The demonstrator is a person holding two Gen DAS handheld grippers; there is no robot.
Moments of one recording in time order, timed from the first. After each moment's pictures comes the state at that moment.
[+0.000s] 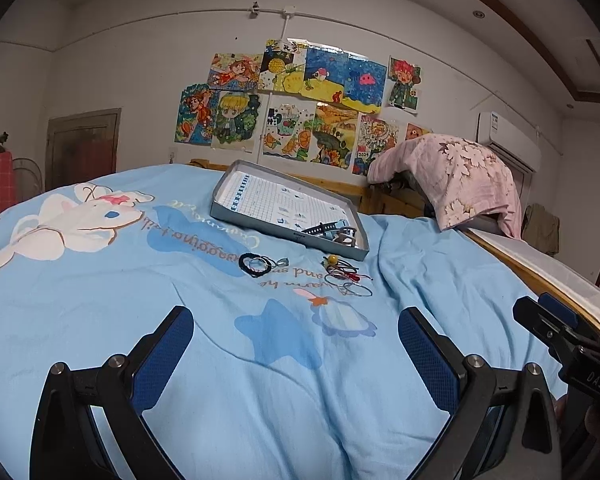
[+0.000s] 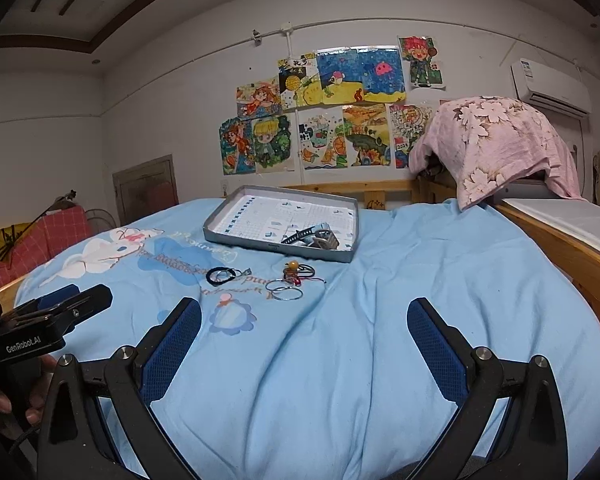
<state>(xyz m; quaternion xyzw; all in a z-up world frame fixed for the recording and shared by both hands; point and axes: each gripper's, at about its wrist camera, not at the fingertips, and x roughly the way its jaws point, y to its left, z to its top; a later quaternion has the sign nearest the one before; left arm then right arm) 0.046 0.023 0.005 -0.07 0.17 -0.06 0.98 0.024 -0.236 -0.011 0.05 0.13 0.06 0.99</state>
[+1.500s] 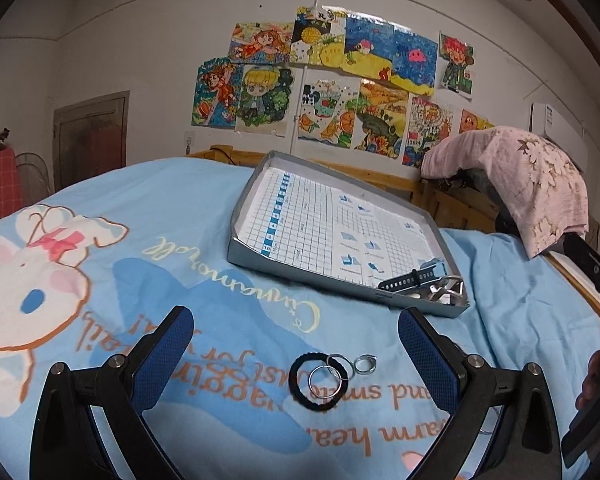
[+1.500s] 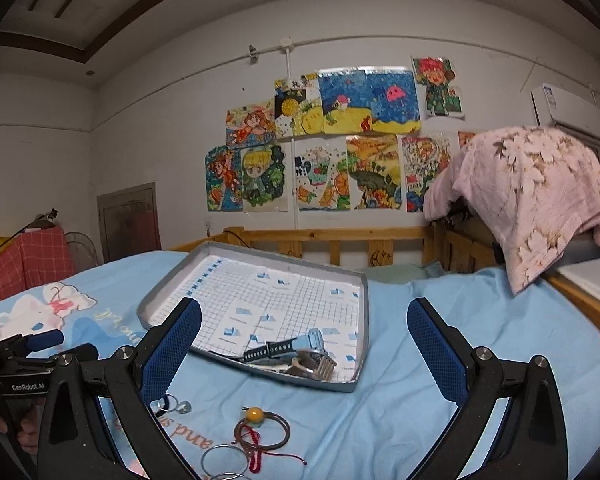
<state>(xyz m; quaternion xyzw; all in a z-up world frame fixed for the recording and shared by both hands) 0.287 0.064 0.005 -0.07 0.22 0.00 0.97 0.264 -0.211 0.028 0.03 0.07 0.06 1.00</state>
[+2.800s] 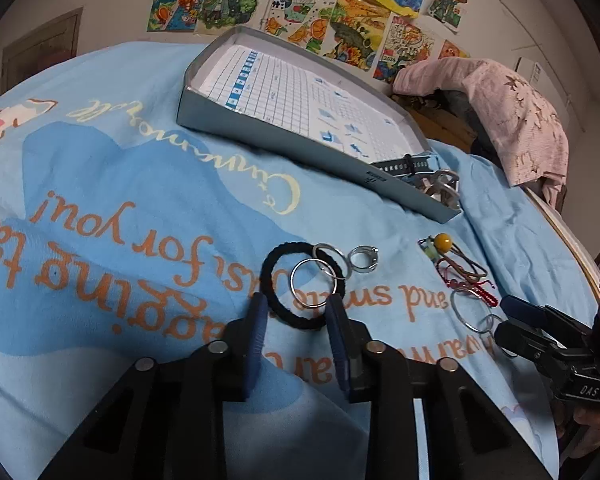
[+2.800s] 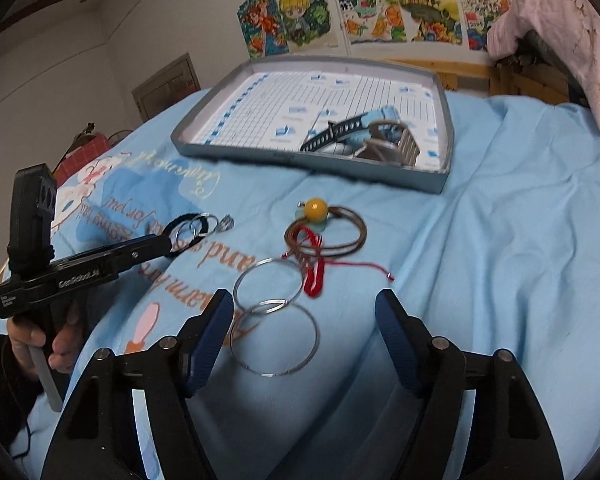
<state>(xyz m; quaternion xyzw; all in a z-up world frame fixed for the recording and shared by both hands) 0.317 0.070 -0.071 -0.10 0.37 -0.10 0.92 0.288 -0.193 -0.080 0.05 0.35 0.18 0.92</state>
